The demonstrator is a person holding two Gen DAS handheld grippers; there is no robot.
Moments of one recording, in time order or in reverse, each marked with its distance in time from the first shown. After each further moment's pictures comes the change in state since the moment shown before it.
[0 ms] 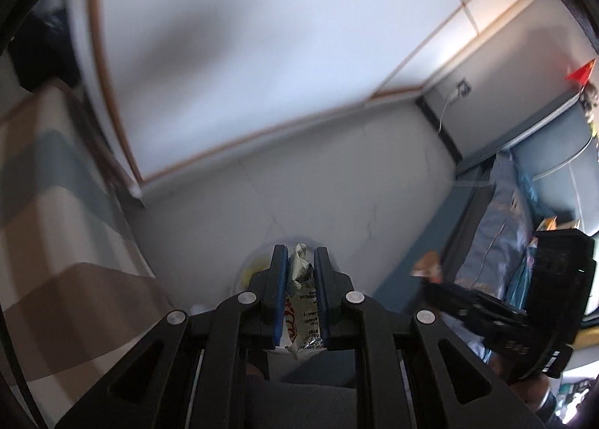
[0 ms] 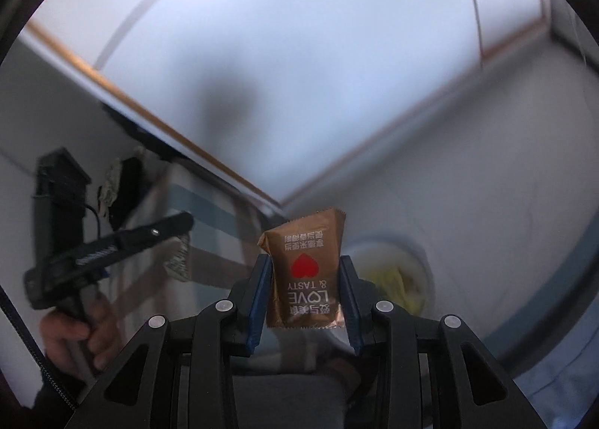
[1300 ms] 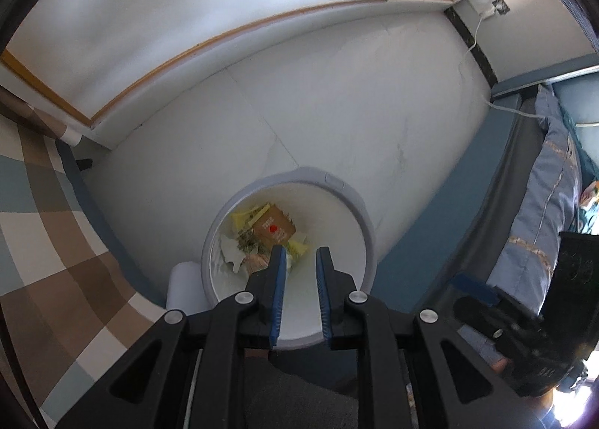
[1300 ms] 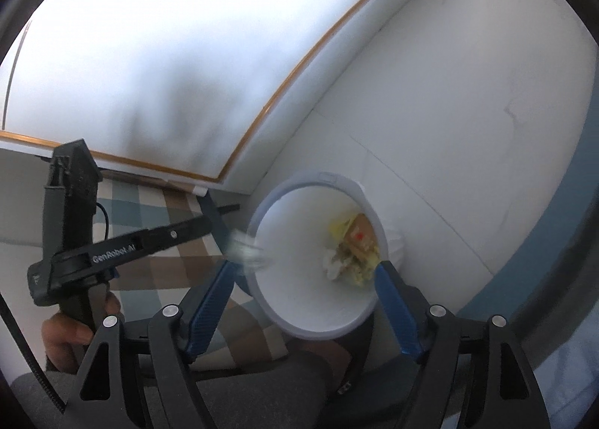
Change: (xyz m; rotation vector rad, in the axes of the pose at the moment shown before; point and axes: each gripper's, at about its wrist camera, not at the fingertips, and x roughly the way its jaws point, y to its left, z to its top) left arm 0.120 -0.020 -0.004 0.027 0.350 0.078; right arm 0.059 -0.100 -0.030 0.265 0.108 -0.030
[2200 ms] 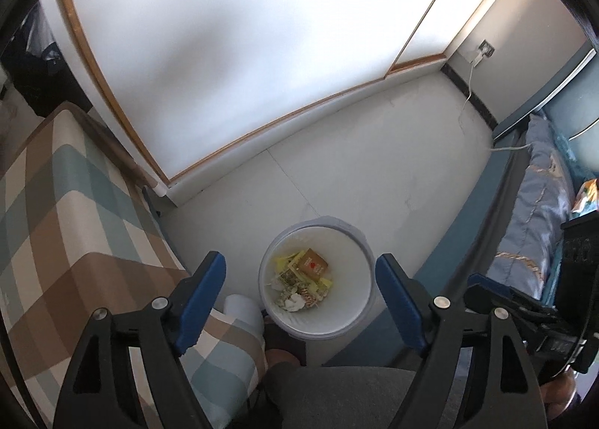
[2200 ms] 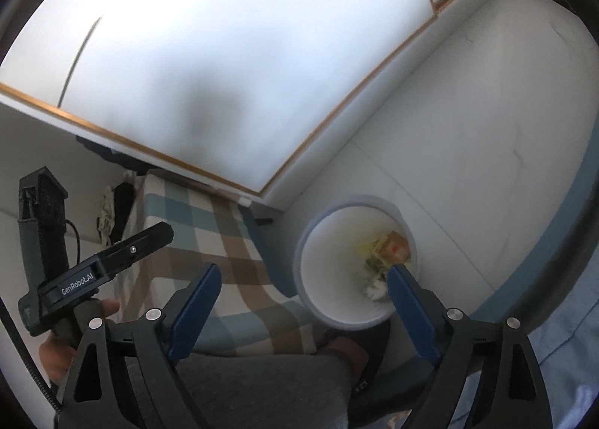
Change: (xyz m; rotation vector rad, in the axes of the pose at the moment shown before) left arm -0.111 -0.001 -0.051 0.026 -0.336 0.129; right arm -0.063 0.059 -0.021 -0.105 -0.100 0.051
